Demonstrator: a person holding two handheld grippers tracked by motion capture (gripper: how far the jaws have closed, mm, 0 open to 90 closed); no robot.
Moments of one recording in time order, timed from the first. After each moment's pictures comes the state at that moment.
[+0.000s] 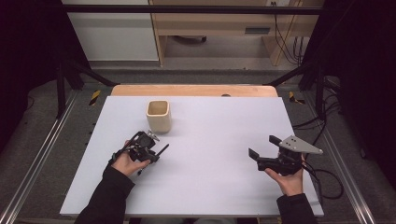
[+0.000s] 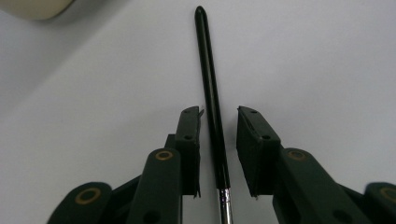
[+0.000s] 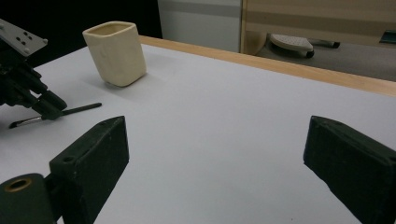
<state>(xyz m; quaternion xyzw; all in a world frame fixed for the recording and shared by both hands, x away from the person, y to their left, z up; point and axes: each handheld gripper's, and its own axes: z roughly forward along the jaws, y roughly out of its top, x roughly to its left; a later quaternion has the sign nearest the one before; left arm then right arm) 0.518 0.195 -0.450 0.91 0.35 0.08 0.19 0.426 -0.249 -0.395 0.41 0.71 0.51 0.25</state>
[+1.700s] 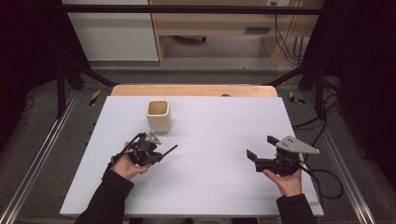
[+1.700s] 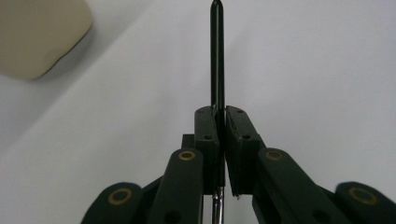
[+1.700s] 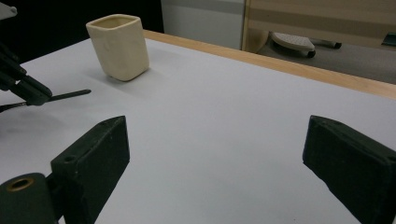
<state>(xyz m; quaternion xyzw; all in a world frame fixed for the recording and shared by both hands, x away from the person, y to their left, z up) 0.488 0.182 -0.418 0.91 0.30 0.09 0.27 0.425 -0.242 -0.393 0.40 0.72 0.50 0.26</state>
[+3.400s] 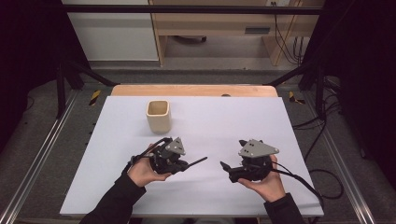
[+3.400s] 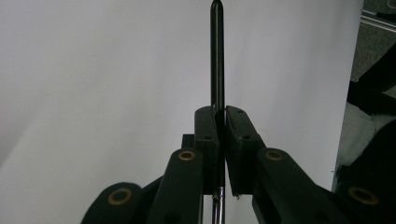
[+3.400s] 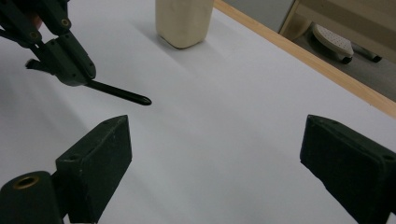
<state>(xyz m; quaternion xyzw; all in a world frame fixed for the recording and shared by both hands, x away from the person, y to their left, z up) 0.458 0.116 -0.384 0.94 0.16 0.04 0.31 0.414 -0.163 -0.376 0.30 0.82 0.42 0.25</state>
